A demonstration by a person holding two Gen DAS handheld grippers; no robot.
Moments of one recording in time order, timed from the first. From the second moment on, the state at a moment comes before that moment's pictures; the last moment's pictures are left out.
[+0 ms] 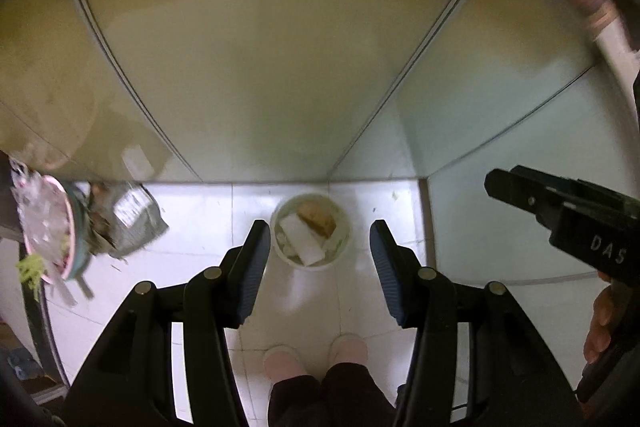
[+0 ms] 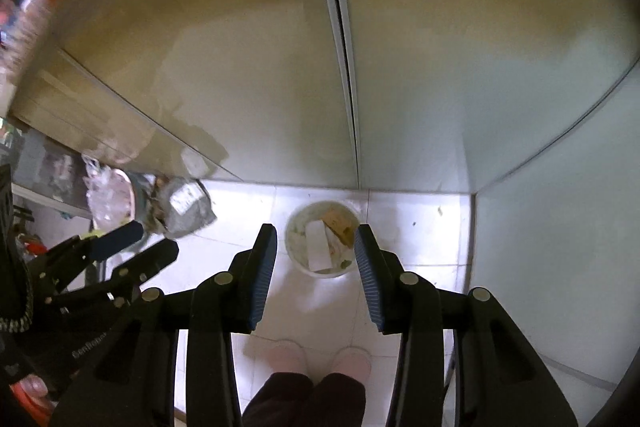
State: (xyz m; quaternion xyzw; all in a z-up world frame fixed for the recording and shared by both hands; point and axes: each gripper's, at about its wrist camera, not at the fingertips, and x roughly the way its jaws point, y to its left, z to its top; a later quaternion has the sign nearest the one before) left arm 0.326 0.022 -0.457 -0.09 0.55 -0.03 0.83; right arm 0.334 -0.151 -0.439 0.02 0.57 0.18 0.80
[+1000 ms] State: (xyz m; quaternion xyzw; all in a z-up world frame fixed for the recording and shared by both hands) left arm 0.215 0.060 -0.064 -0.04 0.26 -0.04 0.96; right arm 0.210 -0.166 -0.087 0.02 0.30 0.12 0.95
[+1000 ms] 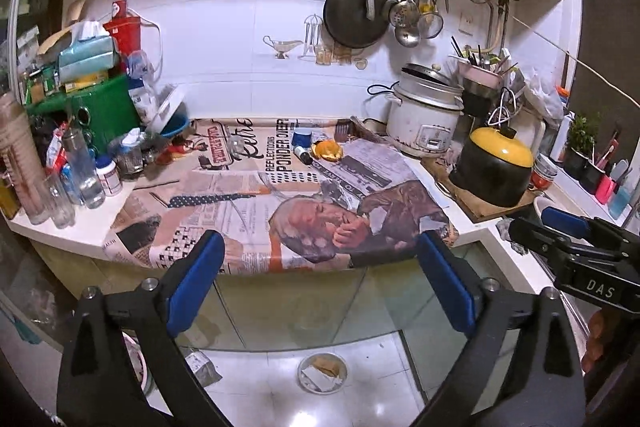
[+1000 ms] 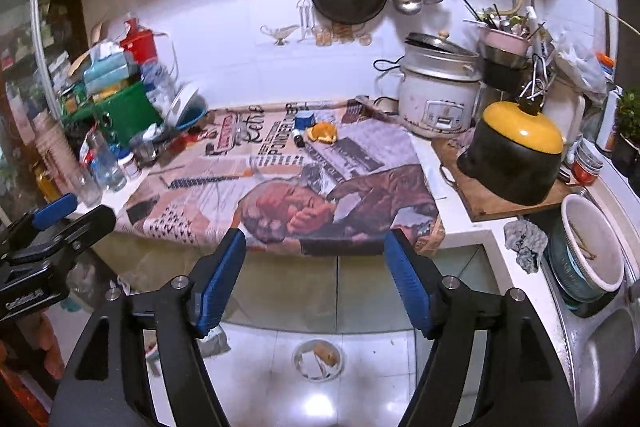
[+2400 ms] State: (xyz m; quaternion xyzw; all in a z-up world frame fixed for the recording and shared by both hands) left arm 0.613 0.078 -0.136 -0.08 0.38 0.02 0.92; right arm 0.528 -0.182 -0.120 0.03 0.38 0.14 0.92
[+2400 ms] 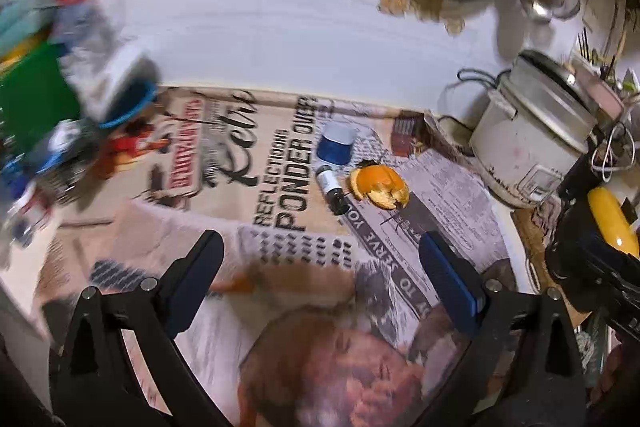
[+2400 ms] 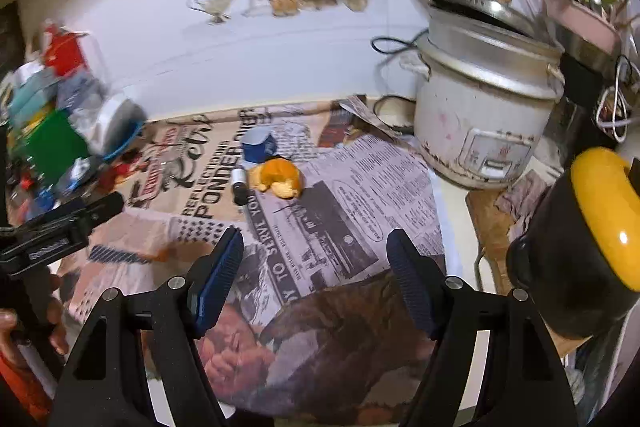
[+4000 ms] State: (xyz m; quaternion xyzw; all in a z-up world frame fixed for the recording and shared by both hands) left arm 0.759 0.115 -0.251 -0.06 0.46 -0.06 0.89; right arm 0.734 -0.092 -0.248 0.14 0.50 0.17 0.84
